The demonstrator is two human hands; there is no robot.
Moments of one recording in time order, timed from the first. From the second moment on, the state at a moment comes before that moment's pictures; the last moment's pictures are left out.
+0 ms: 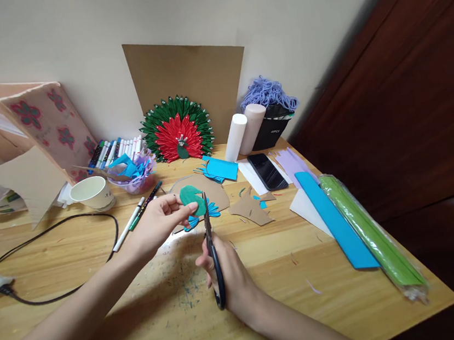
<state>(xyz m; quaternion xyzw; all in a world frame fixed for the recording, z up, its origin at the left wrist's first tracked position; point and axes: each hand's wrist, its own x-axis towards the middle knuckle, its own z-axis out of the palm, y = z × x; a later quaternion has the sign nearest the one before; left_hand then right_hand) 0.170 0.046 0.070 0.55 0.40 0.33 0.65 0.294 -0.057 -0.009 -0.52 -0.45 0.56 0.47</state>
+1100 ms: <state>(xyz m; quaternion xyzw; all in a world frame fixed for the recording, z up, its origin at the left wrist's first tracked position) 0.154 0.059 0.074 0.69 0.33 0.26 0.59 0.308 -0.052 0.015 -0.46 -0.50 0.63 0.39</state>
